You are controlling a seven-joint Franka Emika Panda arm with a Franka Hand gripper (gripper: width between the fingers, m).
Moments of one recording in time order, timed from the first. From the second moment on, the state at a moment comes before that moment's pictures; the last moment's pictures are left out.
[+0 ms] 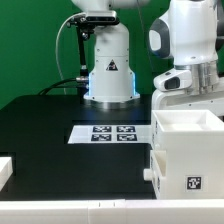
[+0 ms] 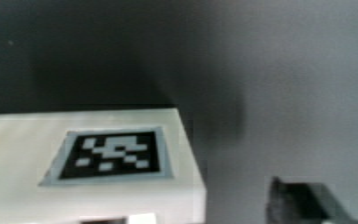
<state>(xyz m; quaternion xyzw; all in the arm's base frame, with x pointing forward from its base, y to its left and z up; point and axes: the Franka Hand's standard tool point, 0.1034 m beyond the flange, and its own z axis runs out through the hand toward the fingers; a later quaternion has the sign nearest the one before) 0.397 0.178 0.014 -1.00 -0.01 -0.03 0.07</state>
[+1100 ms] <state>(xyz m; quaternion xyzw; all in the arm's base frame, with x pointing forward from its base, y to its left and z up) 0.420 0.013 0.061 -0.98 -0.21 -0.04 0.03</state>
